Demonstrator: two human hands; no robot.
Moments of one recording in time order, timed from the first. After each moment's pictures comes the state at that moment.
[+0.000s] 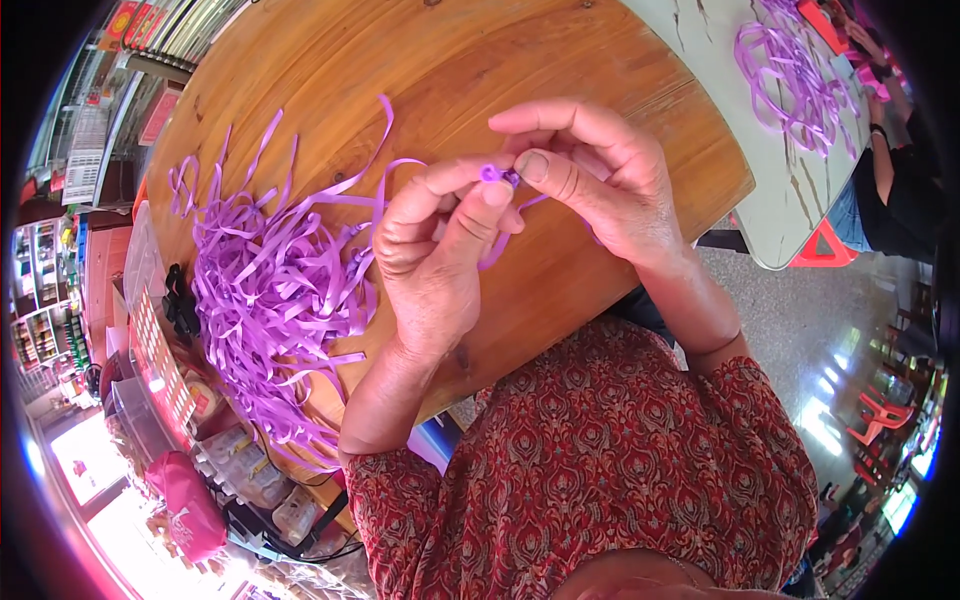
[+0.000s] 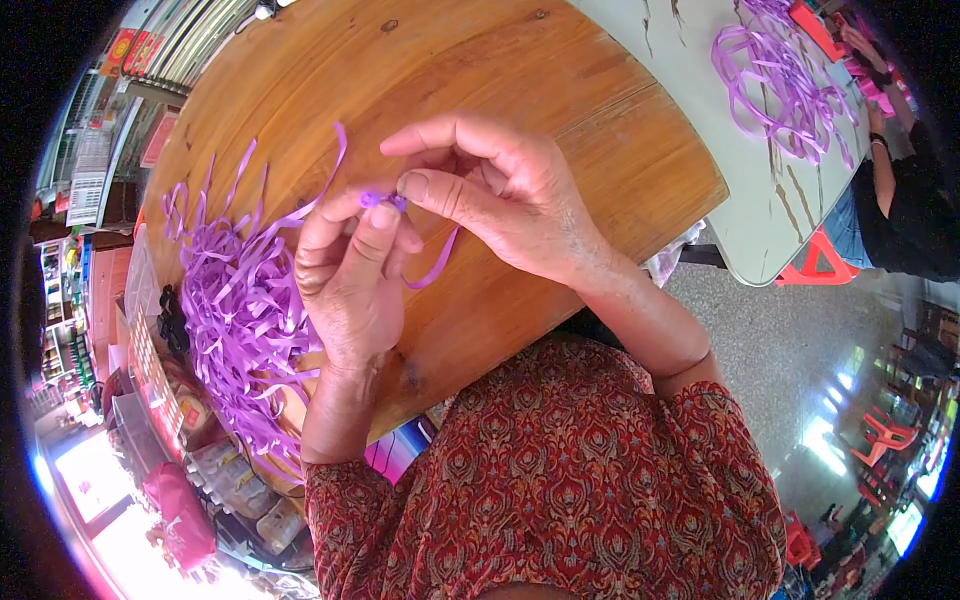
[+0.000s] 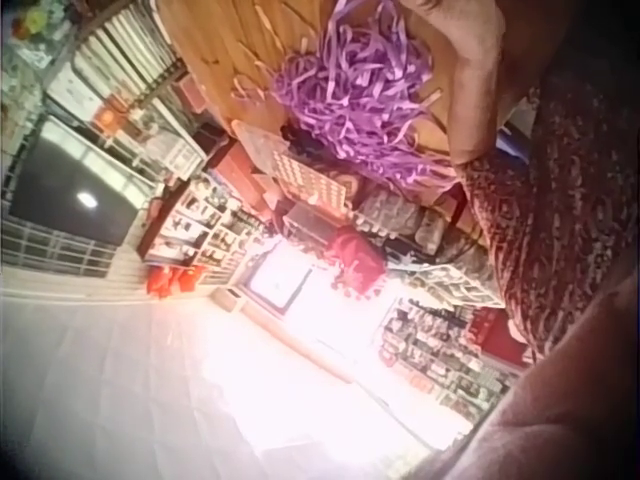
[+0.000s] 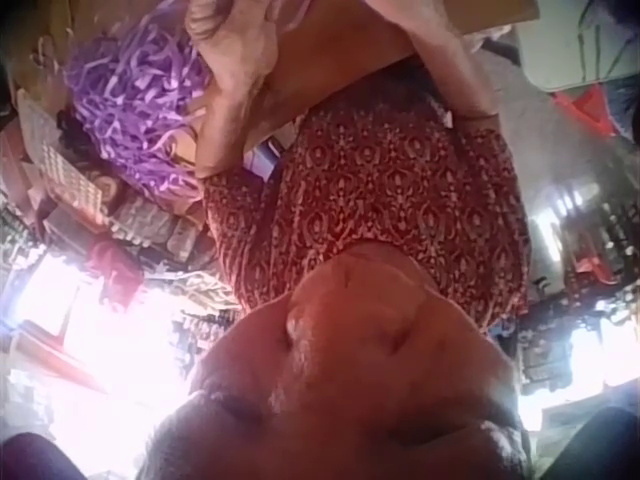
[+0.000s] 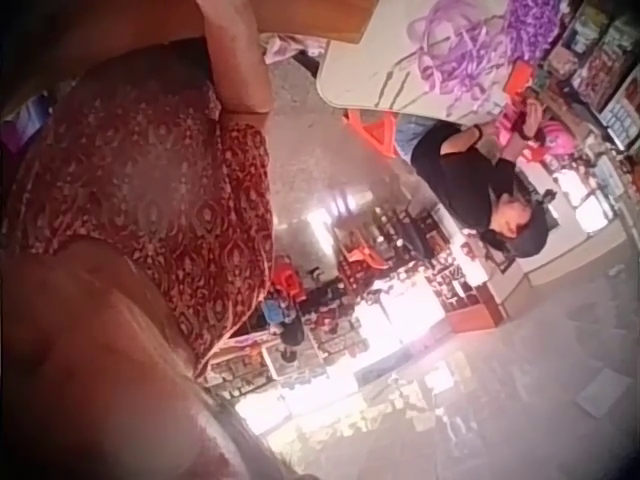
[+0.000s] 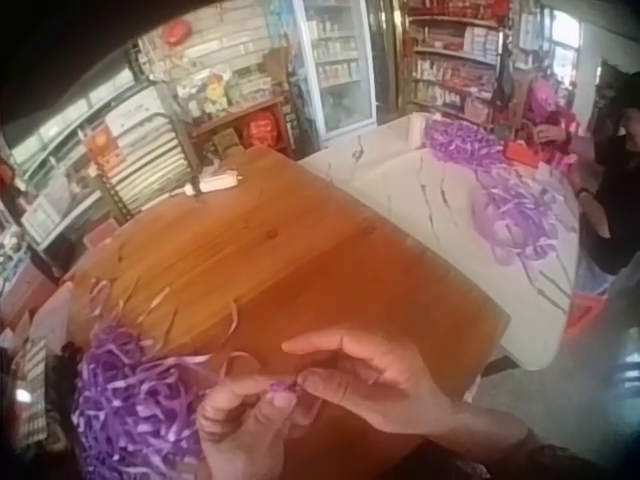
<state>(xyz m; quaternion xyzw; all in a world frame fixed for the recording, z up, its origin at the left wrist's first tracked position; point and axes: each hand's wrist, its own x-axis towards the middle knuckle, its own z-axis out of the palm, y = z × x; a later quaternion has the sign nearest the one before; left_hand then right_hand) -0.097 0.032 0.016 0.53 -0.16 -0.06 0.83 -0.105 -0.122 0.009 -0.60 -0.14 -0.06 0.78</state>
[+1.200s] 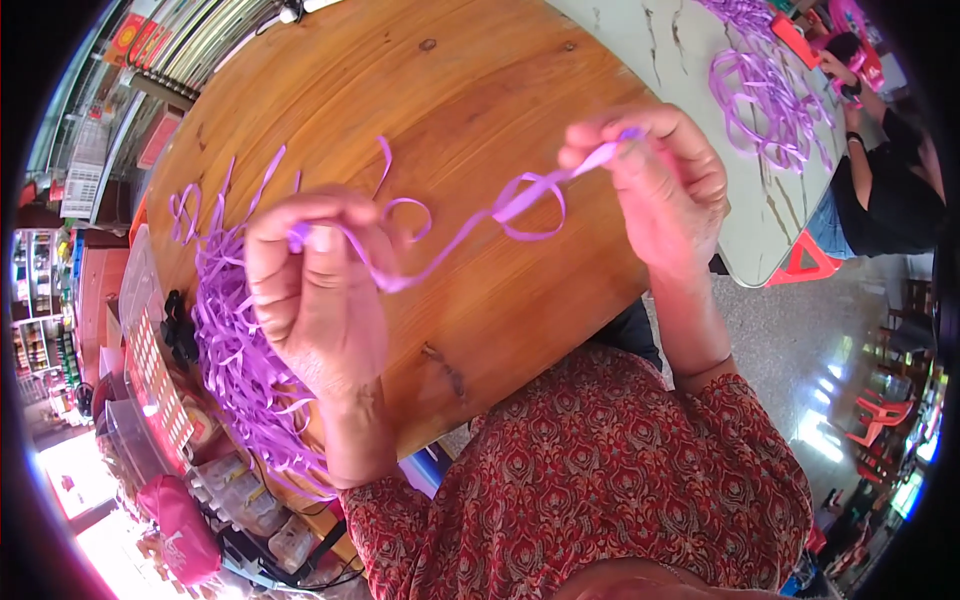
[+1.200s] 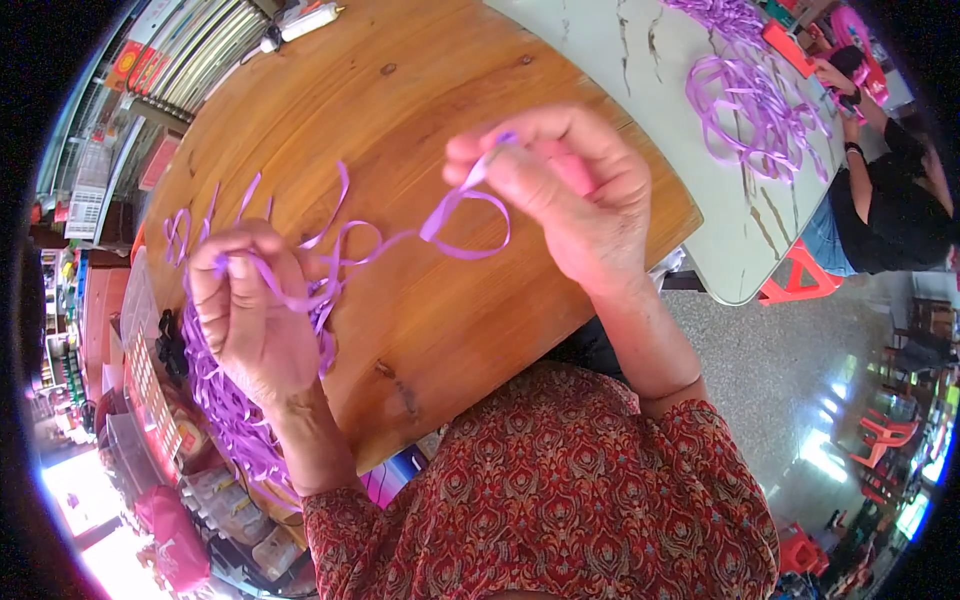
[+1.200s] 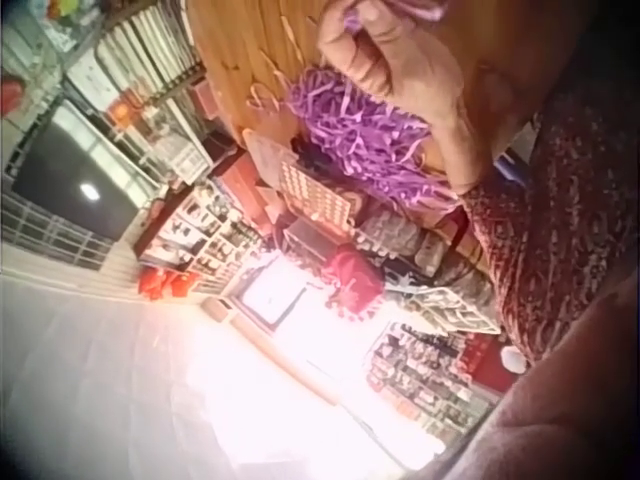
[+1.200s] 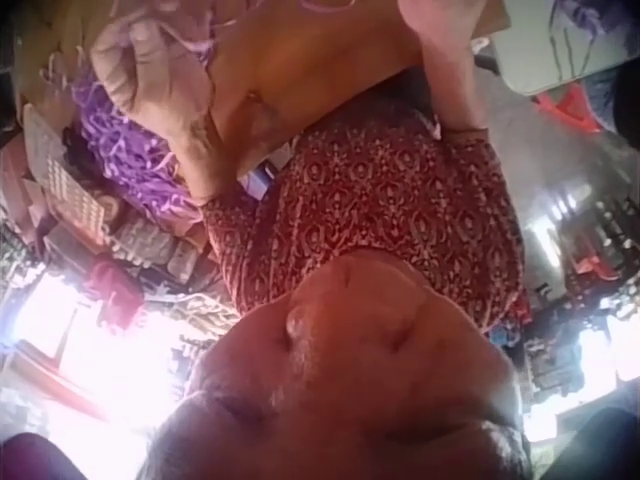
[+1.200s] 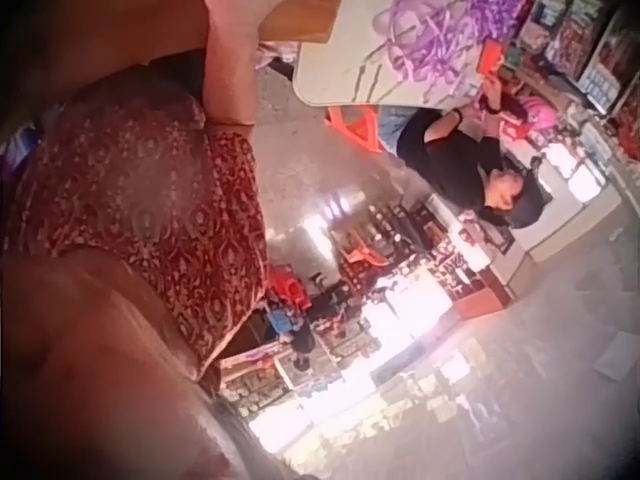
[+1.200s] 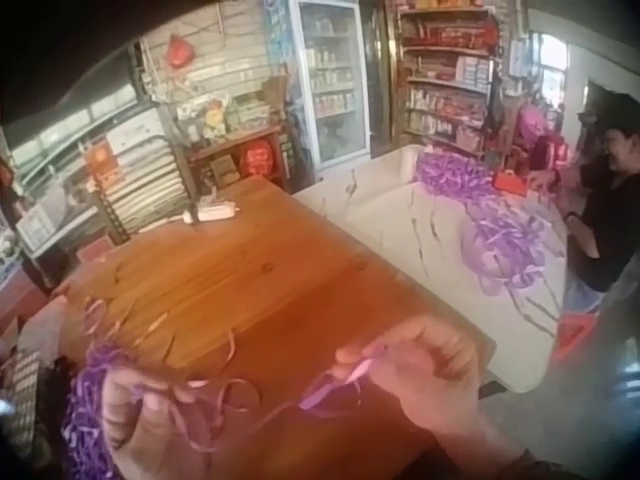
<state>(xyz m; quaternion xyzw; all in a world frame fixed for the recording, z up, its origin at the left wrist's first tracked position) -0.076 0.075 0.064 0.50 -0.23 0.02 0.84 -0.109 -0.151 0.031 -0.50 -0.16 -0.21 0.82</state>
